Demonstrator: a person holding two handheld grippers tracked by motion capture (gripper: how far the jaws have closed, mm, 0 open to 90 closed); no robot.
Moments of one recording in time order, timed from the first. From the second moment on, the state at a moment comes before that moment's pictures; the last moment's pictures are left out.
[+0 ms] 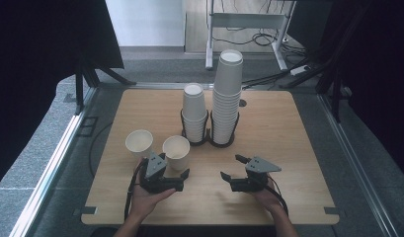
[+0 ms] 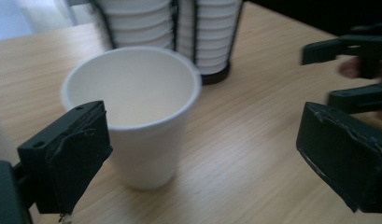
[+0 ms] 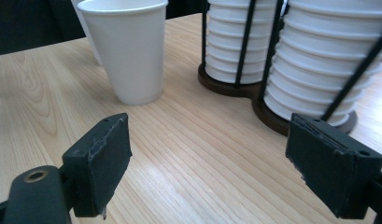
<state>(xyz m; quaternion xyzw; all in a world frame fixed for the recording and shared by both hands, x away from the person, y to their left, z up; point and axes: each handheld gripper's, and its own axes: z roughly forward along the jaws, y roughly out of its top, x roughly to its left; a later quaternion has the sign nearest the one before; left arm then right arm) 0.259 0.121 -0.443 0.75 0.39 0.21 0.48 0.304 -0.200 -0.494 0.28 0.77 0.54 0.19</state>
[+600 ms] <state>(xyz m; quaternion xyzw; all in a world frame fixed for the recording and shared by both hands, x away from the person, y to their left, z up) 0.265 0.111 -0.462 0.77 0.35 0.17 0.50 0.308 -0.223 -0.496 0.30 0.77 0.53 0.20</state>
